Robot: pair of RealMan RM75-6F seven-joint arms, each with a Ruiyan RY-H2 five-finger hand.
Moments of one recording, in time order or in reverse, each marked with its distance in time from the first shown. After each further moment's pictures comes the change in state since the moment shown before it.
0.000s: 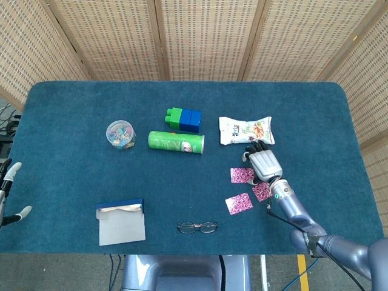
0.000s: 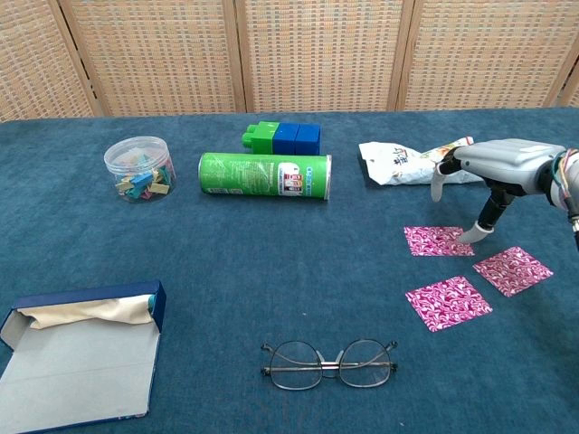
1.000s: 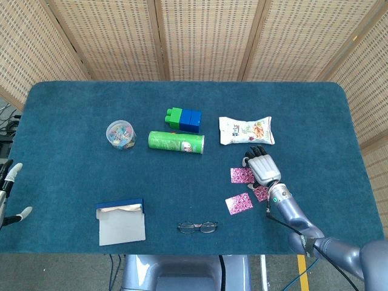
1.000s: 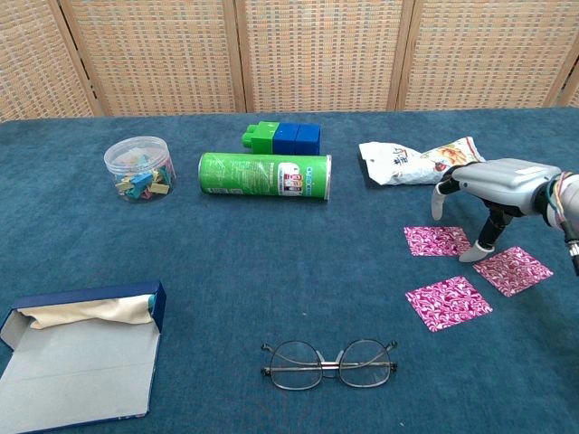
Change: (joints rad) left arm 0.001 -0.005 0.001 0.008 -0.001 -0.006 0.000; right arm -0.015 -0.052 -0.024 0.069 -0.035 -0.008 0.010
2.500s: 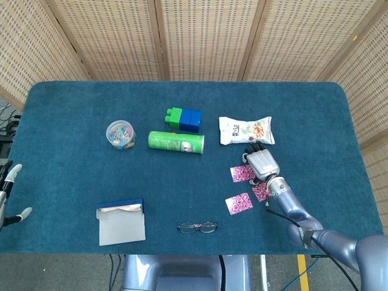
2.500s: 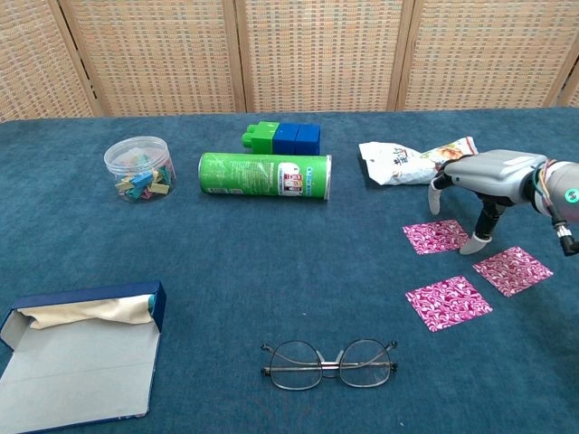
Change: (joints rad) left arm 0.002 -0.017 -0.001 0.017 -0.019 -0.013 0.003; right arm 0.053 -0.003 0.021 0.057 0.019 -0.086 -0.057
